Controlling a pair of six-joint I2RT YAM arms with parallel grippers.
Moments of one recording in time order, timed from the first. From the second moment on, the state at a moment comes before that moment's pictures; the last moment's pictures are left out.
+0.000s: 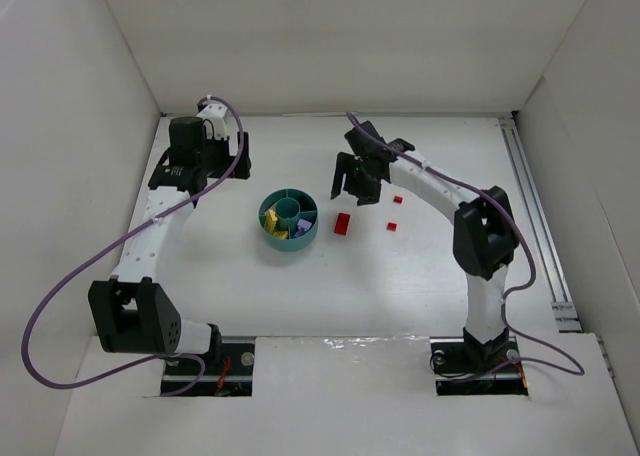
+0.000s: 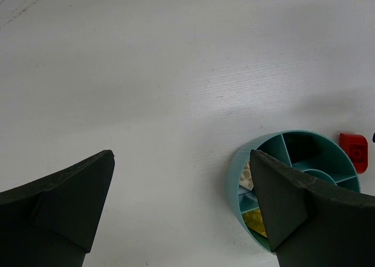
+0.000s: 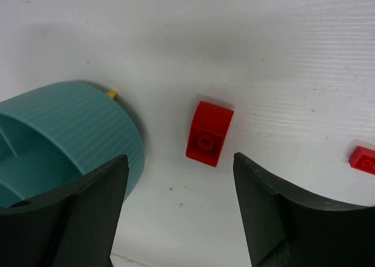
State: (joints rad) left arm -0.07 1.36 1.22 -0.43 0.15 0.01; right arm 0.58 1.99 1.69 -0.74 -0.04 0.72
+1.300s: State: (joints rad) left arm -0.07 1.35 1.16 -0.41 0.08 0.00; right arm 0.59 2.25 1.90 -0.96 0.00 0.76
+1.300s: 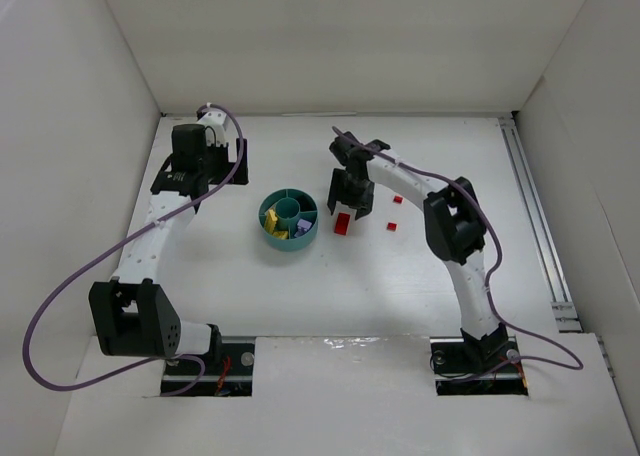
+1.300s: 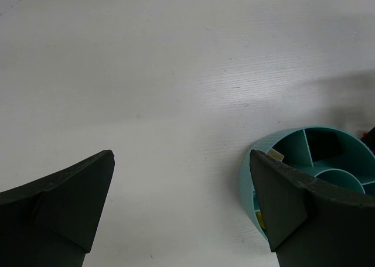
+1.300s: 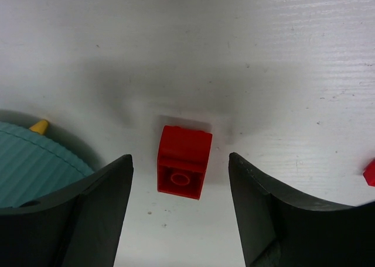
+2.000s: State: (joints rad) left arm -0.04 1.37 1.16 -0.39 0.09 0.00; right arm 0.60 2.25 1.91 -0.98 0.03 0.75
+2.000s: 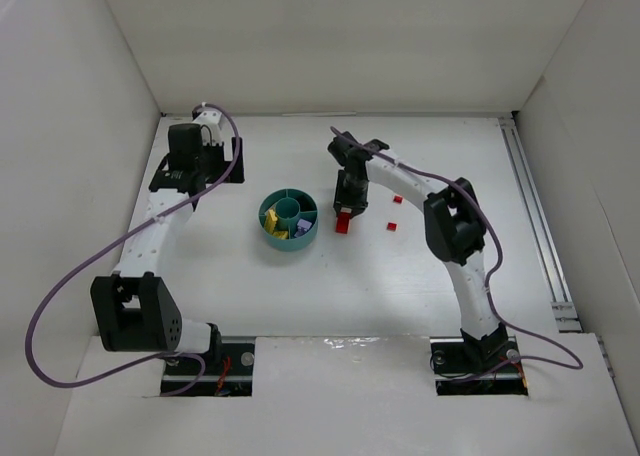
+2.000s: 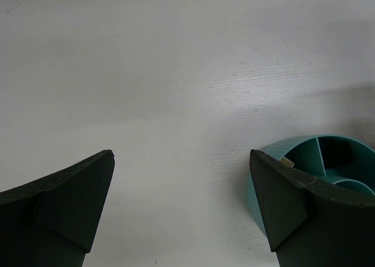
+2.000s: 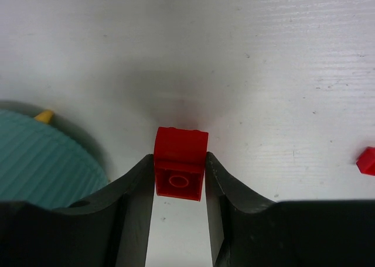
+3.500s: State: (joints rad) left arm -0.02 1.28 1.16 -0.37 0.22 0.06; right arm 0.89 1.74 1.35 0.20 0.12 0.28
